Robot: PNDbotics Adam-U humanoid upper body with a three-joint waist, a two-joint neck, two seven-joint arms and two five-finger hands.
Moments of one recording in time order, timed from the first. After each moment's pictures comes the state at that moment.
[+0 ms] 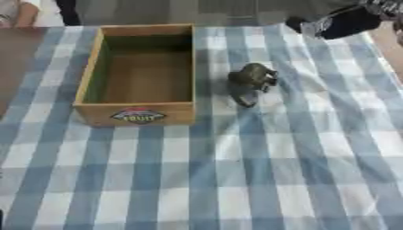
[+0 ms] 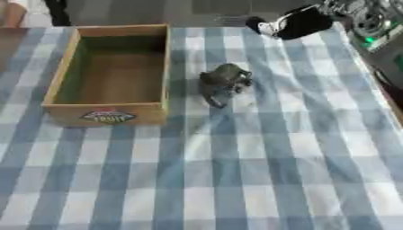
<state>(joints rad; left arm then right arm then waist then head) -0.42 0.18 0.05 -1.98 -0.15 -0.09 0.63 -0.94 -0.85 0.34 -1.48 0.41 -0.05 0.18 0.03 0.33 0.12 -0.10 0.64</state>
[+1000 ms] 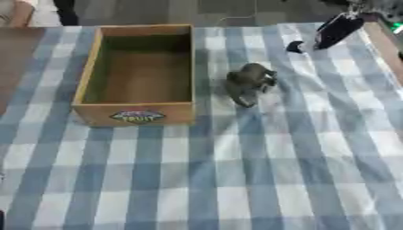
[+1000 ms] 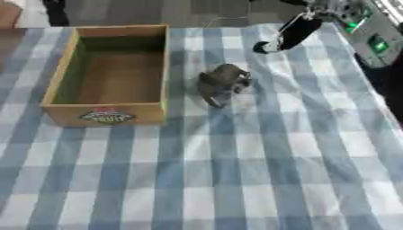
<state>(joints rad) -0.41 0.18 0.05 -1.98 -0.15 -0.09 0.63 -1.07 -0.77 0.32 -1.26 0.58 -0.27 0.50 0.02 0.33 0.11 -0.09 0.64</state>
